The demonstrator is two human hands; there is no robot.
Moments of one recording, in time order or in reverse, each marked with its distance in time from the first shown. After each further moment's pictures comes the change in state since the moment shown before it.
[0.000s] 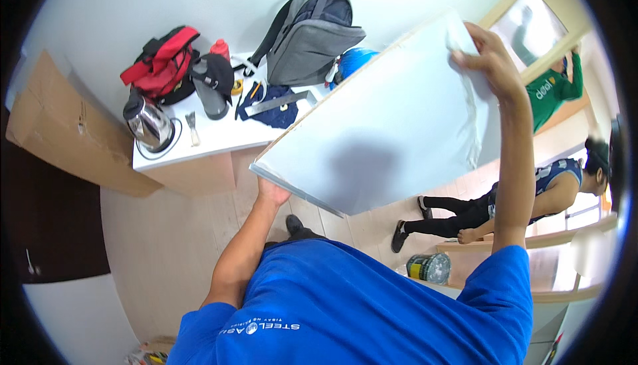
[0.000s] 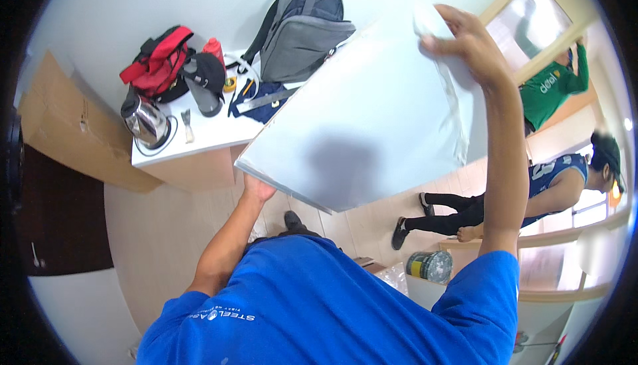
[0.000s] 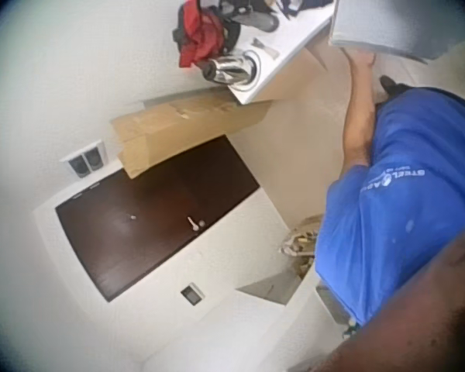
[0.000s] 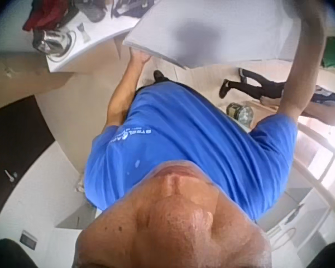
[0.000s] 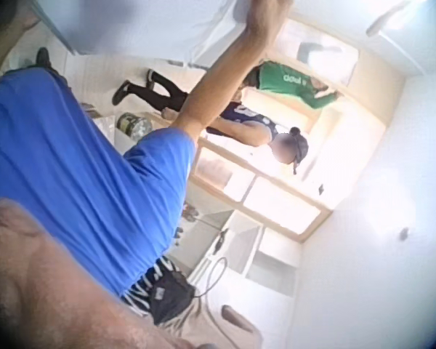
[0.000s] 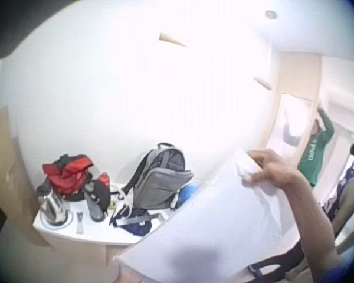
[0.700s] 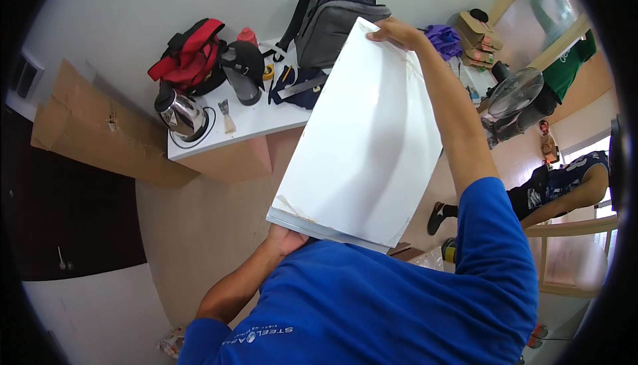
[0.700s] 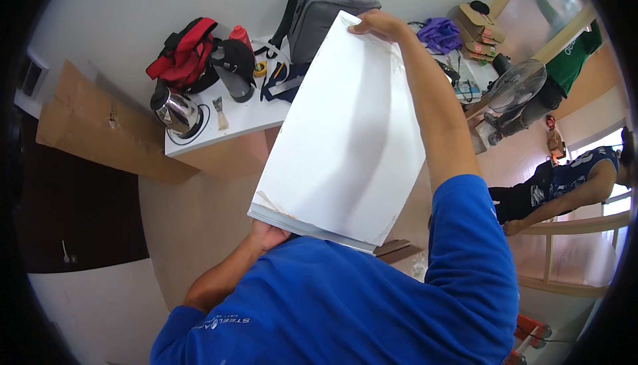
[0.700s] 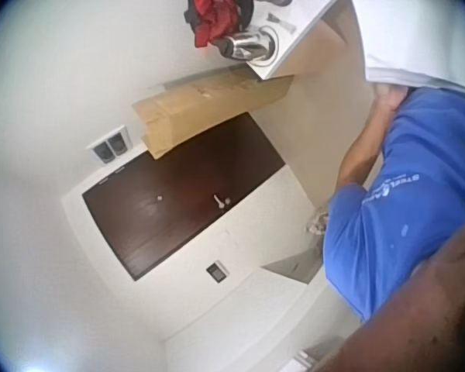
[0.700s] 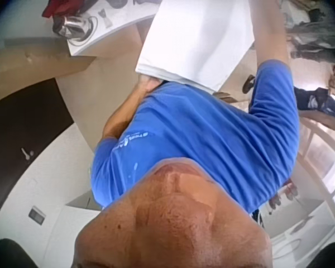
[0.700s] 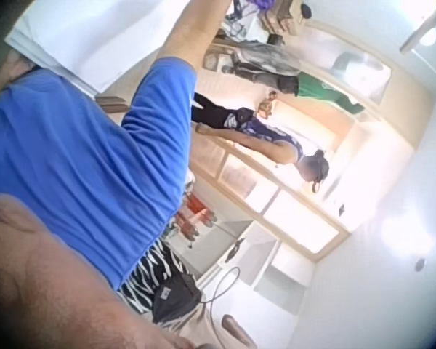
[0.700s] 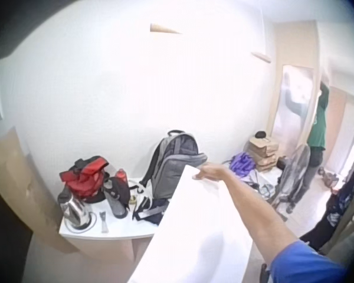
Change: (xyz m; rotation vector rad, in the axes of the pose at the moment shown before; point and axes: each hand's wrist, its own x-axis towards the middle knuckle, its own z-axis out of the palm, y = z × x) left_hand -0.194 0.026 -0.035 0.045 0.332 -0.291; right_hand 0.132 0.129 0.210 0.333 -0.420 0.355
